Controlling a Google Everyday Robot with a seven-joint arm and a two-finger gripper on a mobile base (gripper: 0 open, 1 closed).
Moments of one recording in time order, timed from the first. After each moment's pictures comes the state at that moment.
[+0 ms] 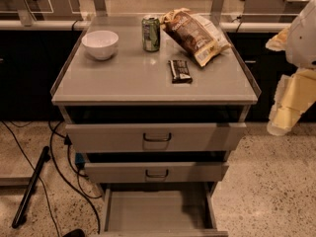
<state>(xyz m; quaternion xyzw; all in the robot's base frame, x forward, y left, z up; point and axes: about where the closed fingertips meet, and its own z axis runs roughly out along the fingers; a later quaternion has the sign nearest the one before) 0.438 -0.216 0.977 -0.60 0.78 -0.04 0.16</state>
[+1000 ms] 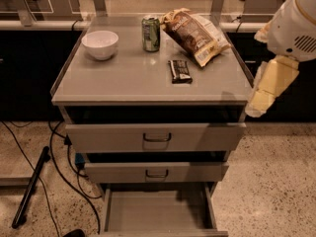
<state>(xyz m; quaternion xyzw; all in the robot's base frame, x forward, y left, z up) 0.480 -0.203 0.975 -0.58 0.79 -0.03 0.19</state>
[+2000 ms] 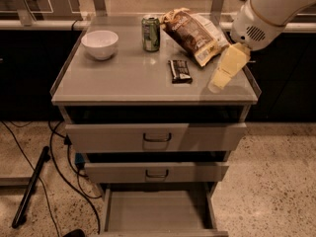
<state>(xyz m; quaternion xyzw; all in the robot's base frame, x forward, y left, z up) 0.566 -0.174 0.948 -0.53 0.82 0.02 0.22</state>
